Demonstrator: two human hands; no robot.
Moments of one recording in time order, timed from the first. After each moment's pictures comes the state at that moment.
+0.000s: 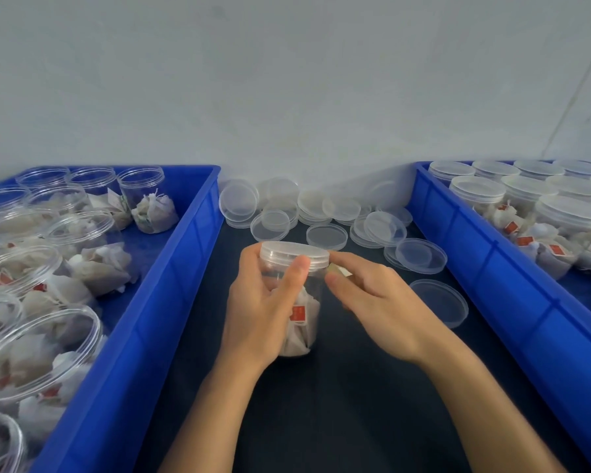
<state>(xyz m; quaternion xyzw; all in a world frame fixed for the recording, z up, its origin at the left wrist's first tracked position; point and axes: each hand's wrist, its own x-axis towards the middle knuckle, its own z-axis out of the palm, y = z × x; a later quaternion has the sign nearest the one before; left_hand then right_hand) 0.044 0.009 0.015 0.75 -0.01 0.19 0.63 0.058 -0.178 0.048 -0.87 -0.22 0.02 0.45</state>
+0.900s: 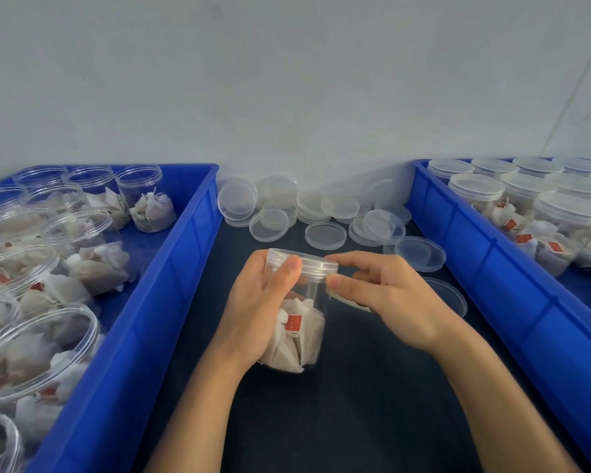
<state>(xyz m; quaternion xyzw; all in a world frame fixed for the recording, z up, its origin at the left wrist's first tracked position) 0.047 0.021 0.017 0.73 -0.04 0.09 0.68 0.068 -0.192 0.048 -0.84 -0.19 0.05 0.50</state>
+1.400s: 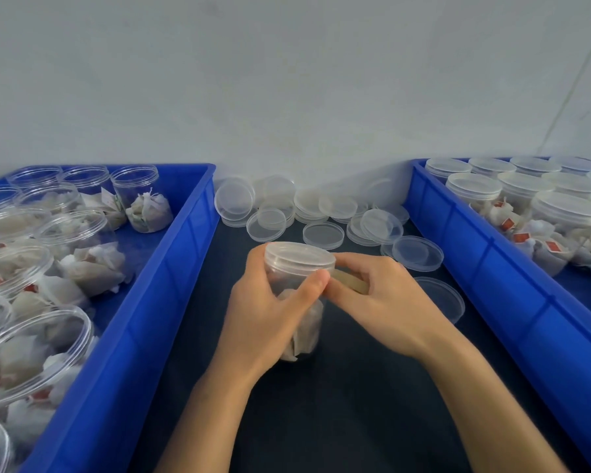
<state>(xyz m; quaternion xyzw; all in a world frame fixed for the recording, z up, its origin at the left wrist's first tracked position) 0.042 0.009 0.014 0.77 -0.06 0.16 0.61 0.057 -0.182 0.052 -0.88 -0.21 -0.01 0.43</state>
